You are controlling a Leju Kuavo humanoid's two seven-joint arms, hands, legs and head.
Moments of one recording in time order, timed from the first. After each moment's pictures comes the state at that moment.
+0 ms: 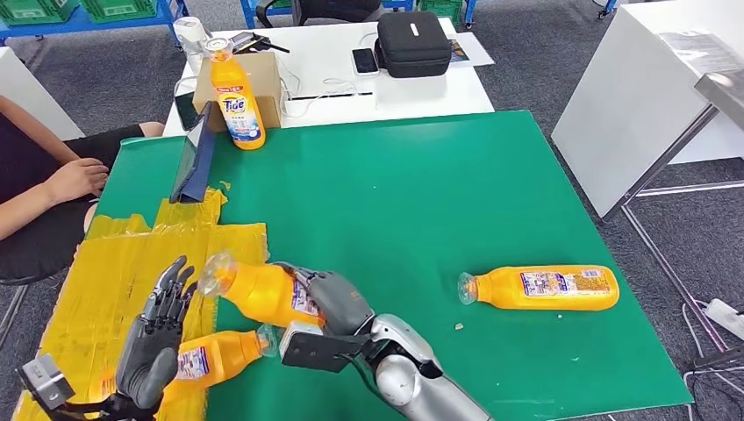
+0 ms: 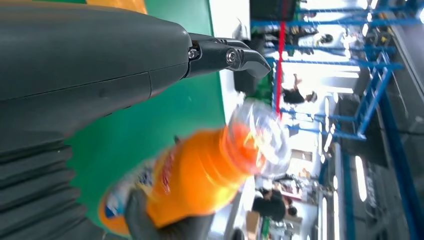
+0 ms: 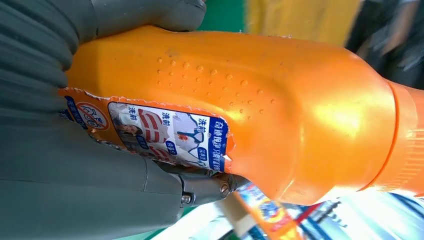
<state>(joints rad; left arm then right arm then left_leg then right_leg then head) 0.29 -0.18 0.16 -1.78 0.13 -0.57 -0.41 -0.29 0.17 0.75 -1.20 0.48 -0.05 -0.21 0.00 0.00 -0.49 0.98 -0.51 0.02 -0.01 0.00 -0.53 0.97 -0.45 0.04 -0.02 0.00</state>
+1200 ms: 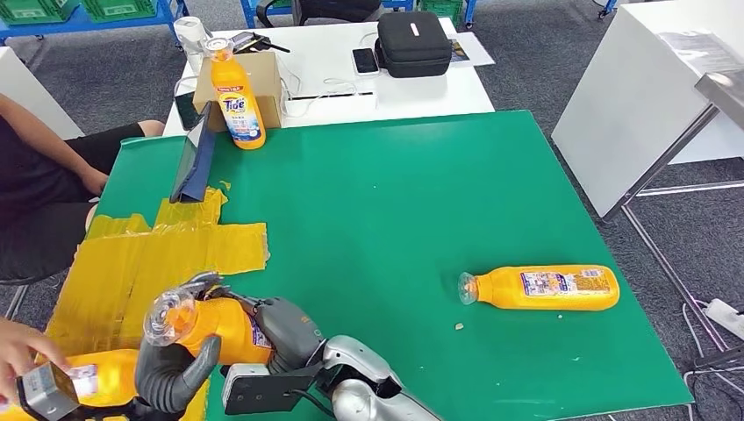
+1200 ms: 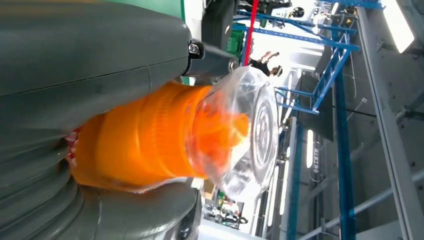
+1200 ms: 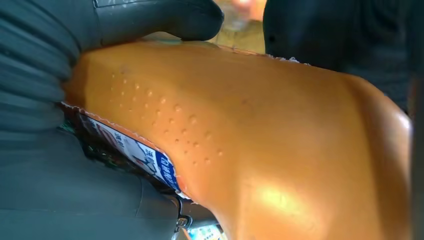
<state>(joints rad) 0.33 -0.12 -0.09 -1.85 0.27 -0.45 -0.42 -0.31 0.28 0.92 -1.08 0.52 -0.03 -0.24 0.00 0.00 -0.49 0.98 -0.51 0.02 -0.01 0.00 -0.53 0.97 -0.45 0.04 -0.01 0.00</state>
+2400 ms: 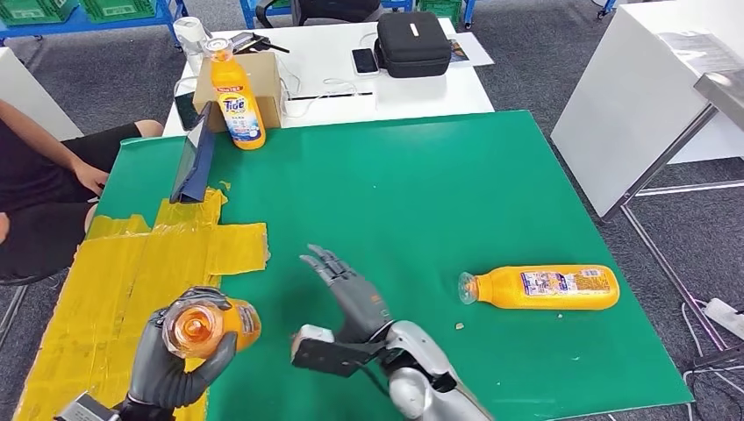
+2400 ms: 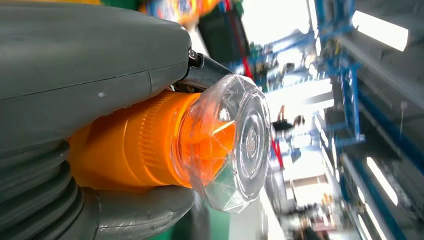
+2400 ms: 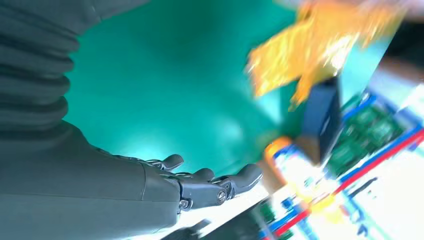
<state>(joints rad) 0.34 -0.12 -0.05 -1.92 -0.24 -0.19 -0.61 -0.22 0.11 0.71 -1.28 0.65 -0.12 -0.12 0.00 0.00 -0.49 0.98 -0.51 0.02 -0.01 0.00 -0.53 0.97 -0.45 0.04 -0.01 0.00</state>
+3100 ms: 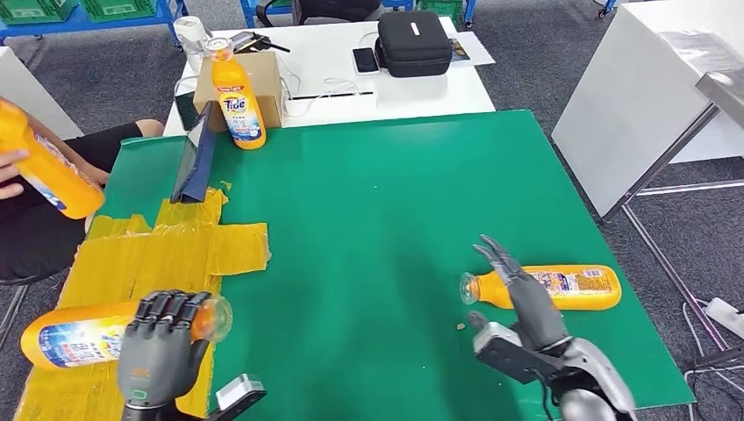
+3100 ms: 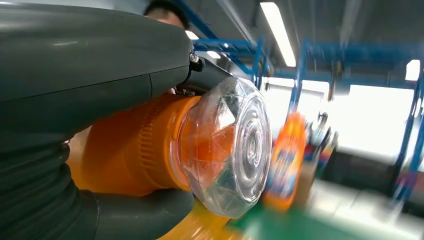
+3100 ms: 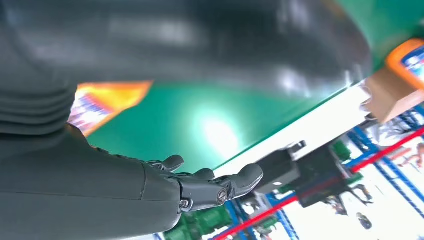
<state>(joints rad) 0.33 -0.11 -0.09 -1.74 -1.44 0.65 -0.28 0.11 -0.35 0.22 -1.80 0.49 0.03 -0.15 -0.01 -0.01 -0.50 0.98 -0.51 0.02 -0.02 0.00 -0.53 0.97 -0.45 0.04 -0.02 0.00</state>
